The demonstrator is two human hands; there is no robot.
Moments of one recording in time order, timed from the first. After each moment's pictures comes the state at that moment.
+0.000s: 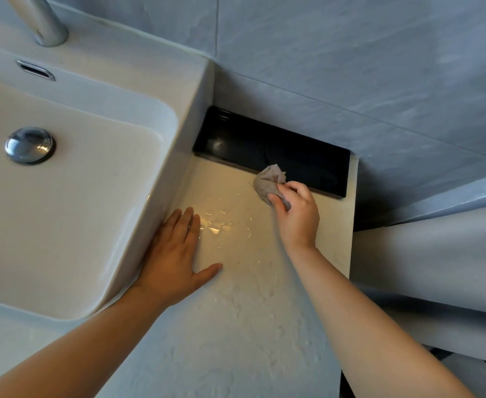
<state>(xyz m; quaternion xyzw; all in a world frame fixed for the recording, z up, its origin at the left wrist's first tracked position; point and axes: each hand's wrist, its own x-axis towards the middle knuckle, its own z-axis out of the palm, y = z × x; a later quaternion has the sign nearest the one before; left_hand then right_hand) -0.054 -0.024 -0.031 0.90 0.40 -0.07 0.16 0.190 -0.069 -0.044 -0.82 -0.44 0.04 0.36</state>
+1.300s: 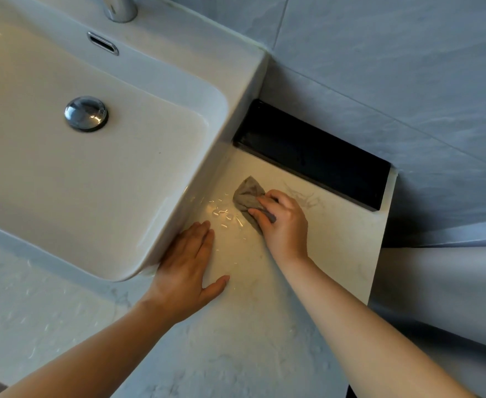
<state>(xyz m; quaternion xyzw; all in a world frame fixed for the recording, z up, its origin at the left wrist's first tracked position) -0.093 -0.067 -0.038 0.88 0.44 -0.03 0.16 0.127 -0.061 -0.041 -0.75 -0.56 0.13 0.32</state>
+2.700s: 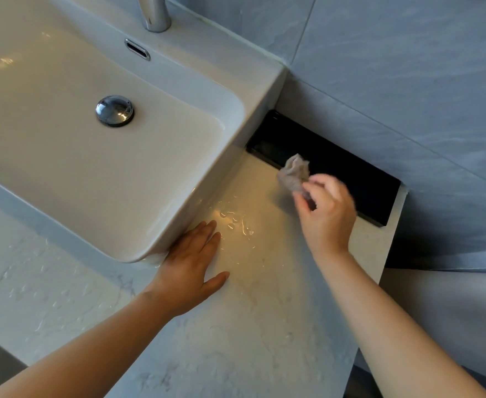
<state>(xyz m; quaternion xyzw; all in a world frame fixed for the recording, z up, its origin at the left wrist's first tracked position) -0.091 -0.073 -0.032 0.87 0.45 -0.02 0.21 0.178 -0.052 -0.001 -0.74 -0.61 -0.05 0.28</state>
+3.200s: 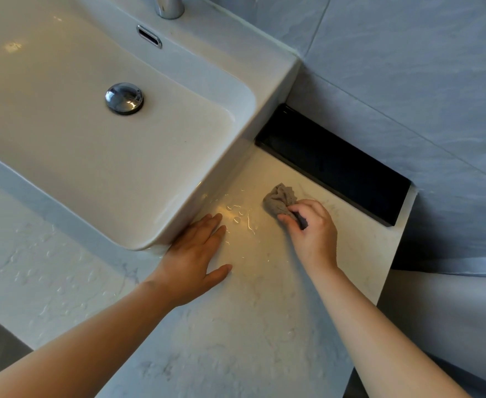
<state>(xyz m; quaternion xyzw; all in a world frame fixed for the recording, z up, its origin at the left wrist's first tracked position) -0.094 -0.072 -0.030 0.86 0.45 -0.01 0.22 0.161 -0.078 -0.039 -0.74 -0.58 0.15 0.31</state>
